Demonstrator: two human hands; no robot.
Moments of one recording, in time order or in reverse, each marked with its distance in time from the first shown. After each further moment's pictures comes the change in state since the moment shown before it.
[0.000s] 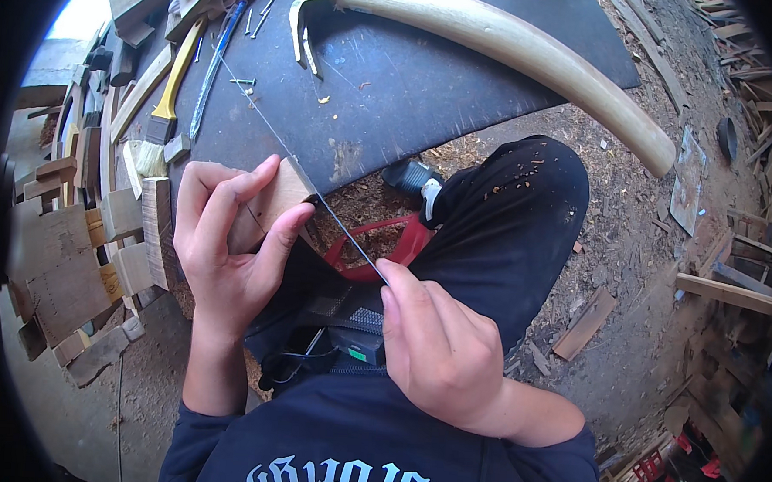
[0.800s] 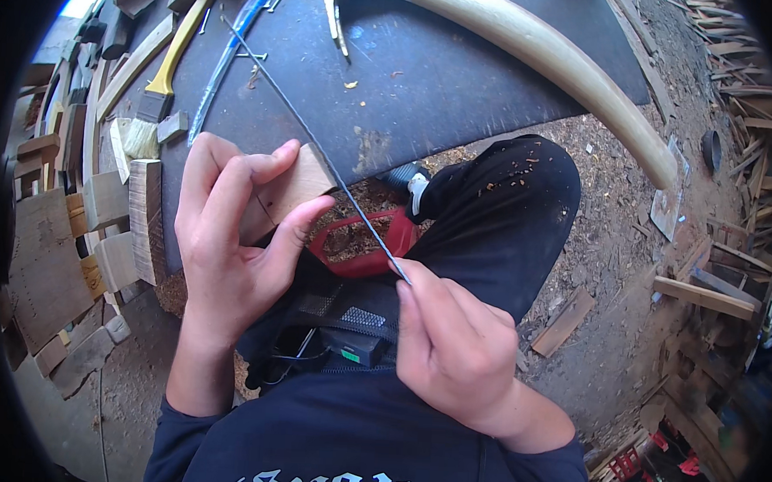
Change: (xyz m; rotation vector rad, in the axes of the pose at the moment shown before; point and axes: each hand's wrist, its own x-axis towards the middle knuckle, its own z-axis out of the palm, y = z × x) left_hand 0.004 -0.003 0.000 -0.018 -0.026 0.012; right_hand 0.014 -0.011 -0.004 0.022 -0.080 0.152
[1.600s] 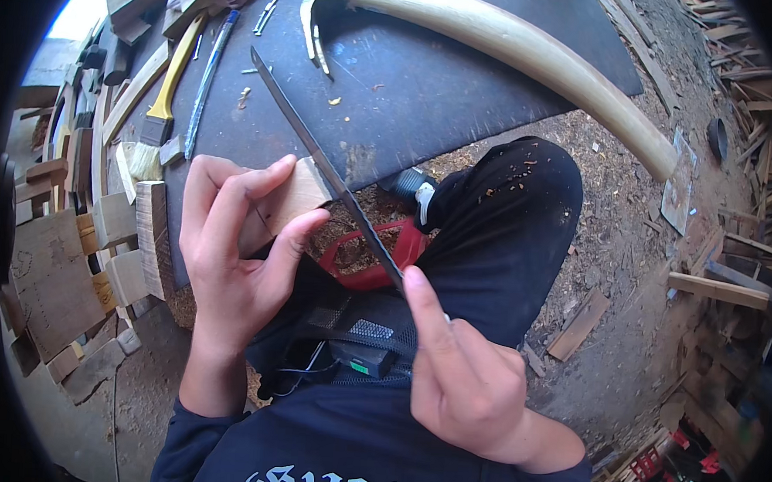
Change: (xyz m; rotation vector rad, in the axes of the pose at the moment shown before) left_hand 0.000 0.001 -0.001 0.035 -0.016 0.022; right_hand -0.028 -0.004 -0.021 -0.089 -0.059 -0.028
